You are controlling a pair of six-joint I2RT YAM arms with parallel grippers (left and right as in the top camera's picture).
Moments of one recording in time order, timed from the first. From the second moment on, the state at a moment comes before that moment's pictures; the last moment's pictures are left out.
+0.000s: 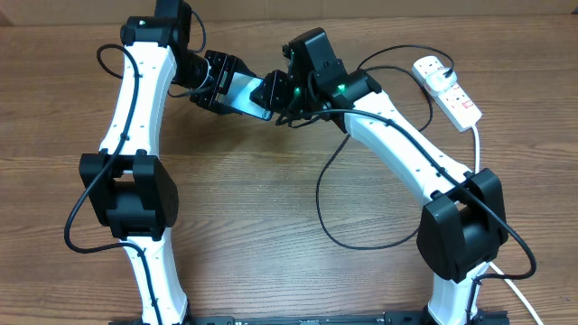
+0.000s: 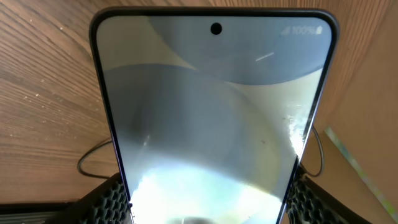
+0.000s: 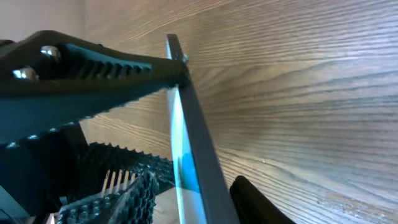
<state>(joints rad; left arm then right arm) -0.06 2.21 2.14 -1.34 0.67 -1.18 0.54 2.00 1.74 -0.56 -0.40 0.78</state>
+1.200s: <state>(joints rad) -0.06 2.21 2.14 -1.34 0.71 -1.14 0.54 2.03 1.74 -0.51 -0.37 0.81</state>
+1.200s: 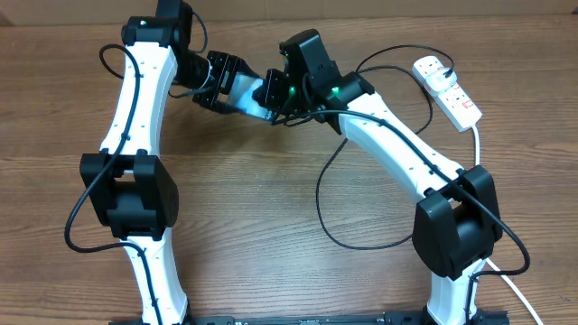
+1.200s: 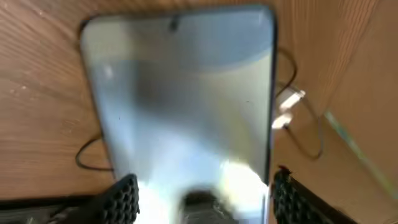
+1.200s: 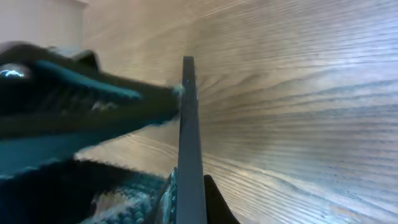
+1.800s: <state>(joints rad) -0.07 2.21 2.14 -1.11 0.97 -0.54 0.31 1.98 1.73 -0.39 -0.55 0.99</state>
